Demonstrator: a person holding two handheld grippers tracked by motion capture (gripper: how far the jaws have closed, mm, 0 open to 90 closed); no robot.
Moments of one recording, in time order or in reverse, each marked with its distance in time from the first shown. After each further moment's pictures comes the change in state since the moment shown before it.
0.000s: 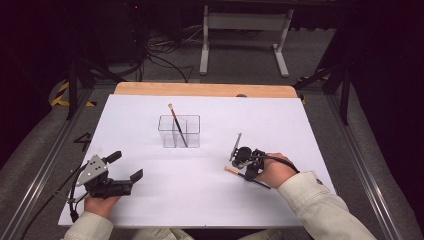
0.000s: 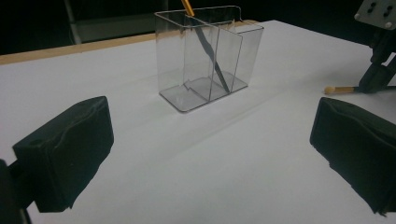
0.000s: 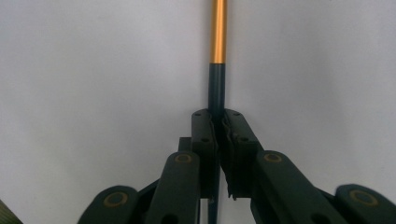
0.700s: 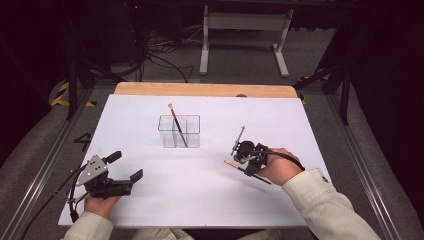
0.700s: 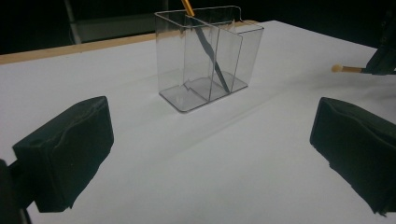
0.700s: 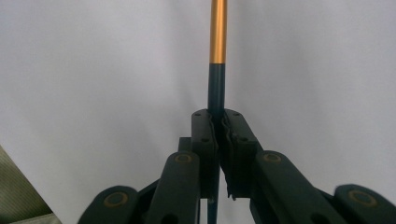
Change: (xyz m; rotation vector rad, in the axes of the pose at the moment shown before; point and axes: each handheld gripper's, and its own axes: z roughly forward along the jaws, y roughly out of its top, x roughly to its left) left arm 0.000 0.000 0.000 -0.001 -0.001 -0.002; right arm 0.000 -0.002 -0.030 -0.062 -0.012 0.001
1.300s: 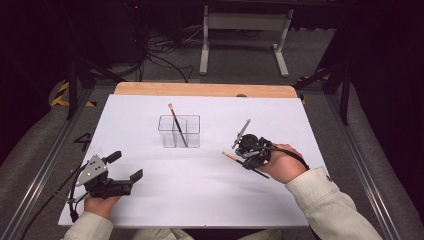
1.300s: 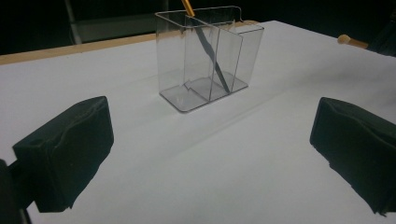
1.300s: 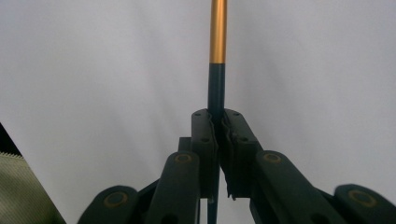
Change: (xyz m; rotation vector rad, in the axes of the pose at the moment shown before) left arm 0.000 0.000 0.000 -0.004 0.001 -0.002; right arm 0.002 -0.001 -0.029 -0.116 -0.036 -0.001
